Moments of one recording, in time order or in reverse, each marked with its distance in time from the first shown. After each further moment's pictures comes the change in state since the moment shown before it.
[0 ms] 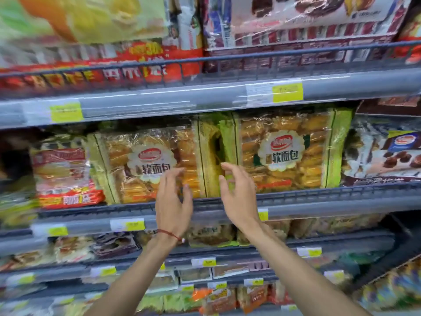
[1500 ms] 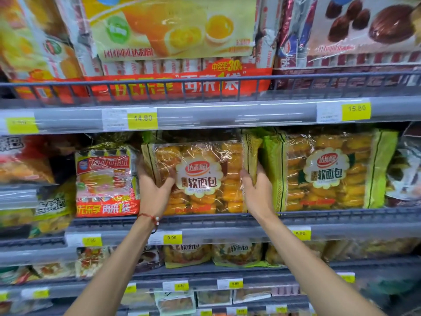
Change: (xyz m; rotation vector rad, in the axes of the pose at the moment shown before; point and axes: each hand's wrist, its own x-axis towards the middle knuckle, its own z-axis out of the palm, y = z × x) left_hand 0.080 -0.113 -0.093 -0.298 0.011 -0.430; right_hand 0.038 -0.040 0.069 0.163 0.066 0.259
